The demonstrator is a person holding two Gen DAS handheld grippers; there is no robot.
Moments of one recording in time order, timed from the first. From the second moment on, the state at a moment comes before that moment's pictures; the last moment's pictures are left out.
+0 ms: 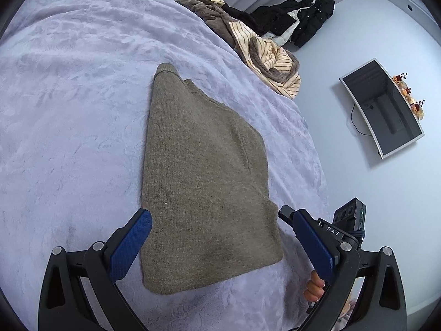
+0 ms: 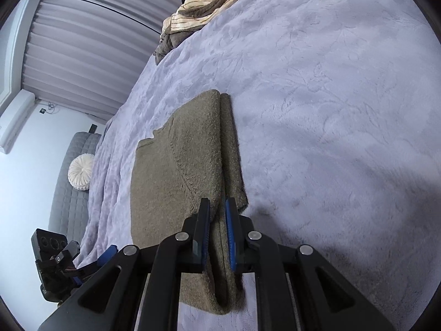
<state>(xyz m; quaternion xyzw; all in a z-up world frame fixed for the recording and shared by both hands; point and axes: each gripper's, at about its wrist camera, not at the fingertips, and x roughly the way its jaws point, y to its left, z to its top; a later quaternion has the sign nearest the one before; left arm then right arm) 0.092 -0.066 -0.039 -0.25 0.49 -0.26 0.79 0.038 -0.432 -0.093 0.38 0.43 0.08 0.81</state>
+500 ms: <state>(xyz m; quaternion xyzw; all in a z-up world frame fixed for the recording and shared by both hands) 0.106 -0.071 -0.057 -0.13 0.53 -0.16 0.83 0.036 -0.435 -0.093 0.37 0.44 0.09 0.81</state>
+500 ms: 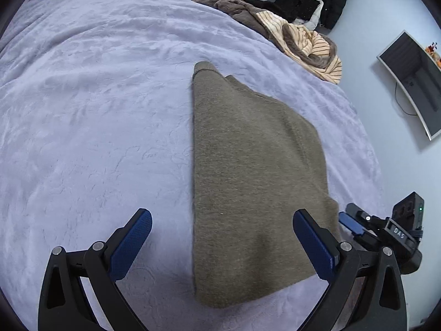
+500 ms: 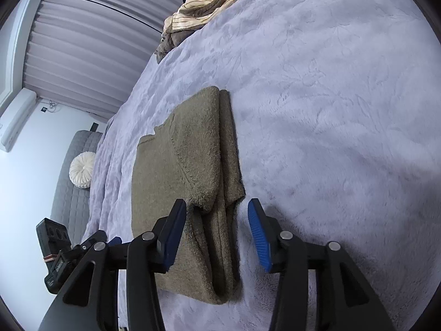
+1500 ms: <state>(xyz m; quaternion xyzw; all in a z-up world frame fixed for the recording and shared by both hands) 0.184 -0.078 -0.106 -0.17 0.57 -0.27 0.76 0.089 -0.441 -0.109 0.36 0.49 0.15 0.78</state>
